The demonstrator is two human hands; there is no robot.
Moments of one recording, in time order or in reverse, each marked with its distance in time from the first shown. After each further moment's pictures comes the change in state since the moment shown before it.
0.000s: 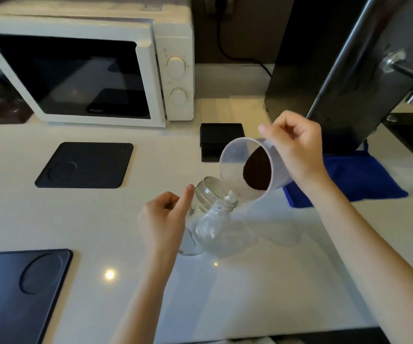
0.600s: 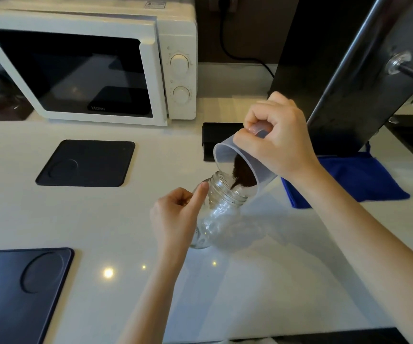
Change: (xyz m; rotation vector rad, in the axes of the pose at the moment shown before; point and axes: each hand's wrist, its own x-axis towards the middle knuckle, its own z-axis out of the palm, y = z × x) left_hand 0.002 0.002 0.010 -0.059 -0.059 -0.040; right_hand 0.013 -0.031 0.025 -0.373 -0.060 -0.381
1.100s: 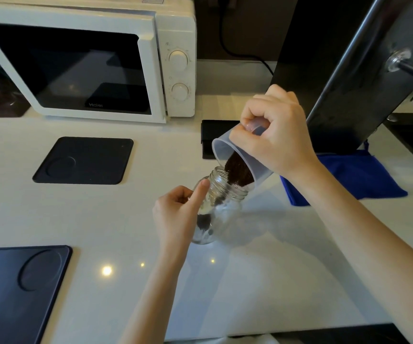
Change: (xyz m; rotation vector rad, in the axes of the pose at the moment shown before) left_hand -0.002 0.000 0.004 -0.088 -0.009 -0.083; right_hand 0.003 -0.008 -0.001 -0.022 0.016 -0.084
